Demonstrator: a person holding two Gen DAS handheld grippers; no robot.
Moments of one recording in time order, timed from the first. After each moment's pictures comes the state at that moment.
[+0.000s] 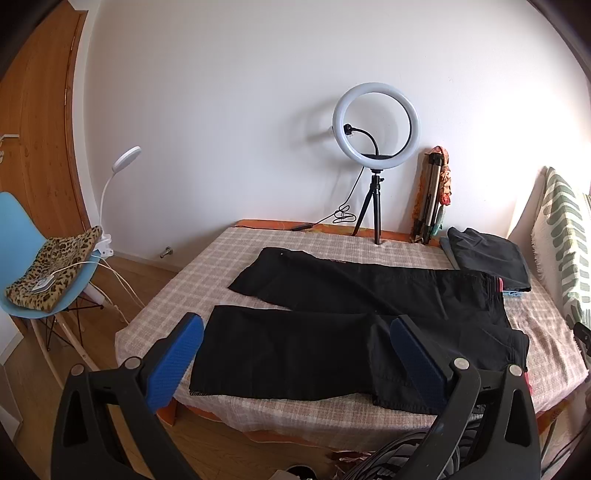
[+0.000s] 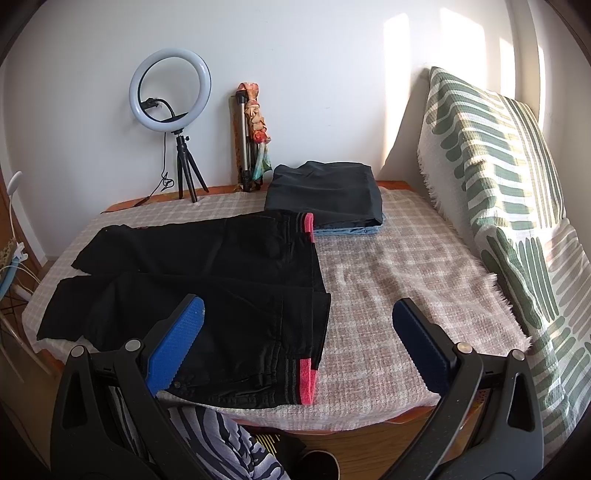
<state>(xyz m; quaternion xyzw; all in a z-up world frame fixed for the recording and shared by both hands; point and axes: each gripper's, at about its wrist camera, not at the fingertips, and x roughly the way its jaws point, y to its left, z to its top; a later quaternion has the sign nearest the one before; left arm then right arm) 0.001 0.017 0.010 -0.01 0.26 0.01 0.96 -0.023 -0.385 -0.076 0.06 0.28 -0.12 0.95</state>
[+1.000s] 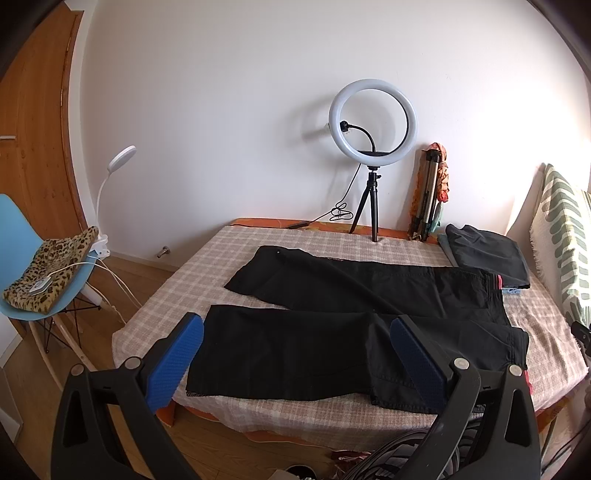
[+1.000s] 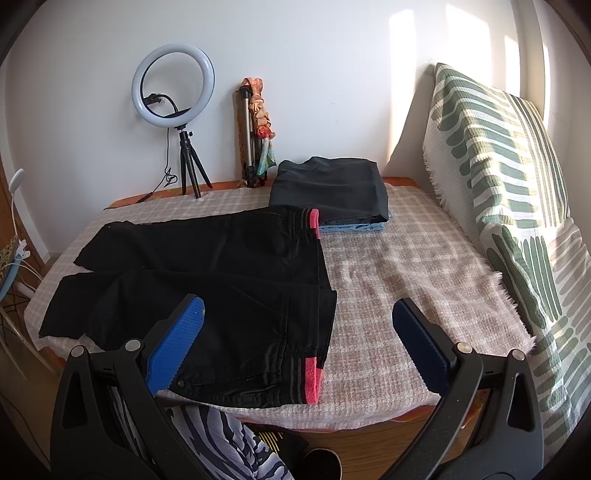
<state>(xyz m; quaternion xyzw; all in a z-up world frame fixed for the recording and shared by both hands) 0.002 0.014 0.005 0.00 0.27 0.00 0.96 -0.019 -0.379 -0.083 0.06 0.29 -0.12 0.95</state>
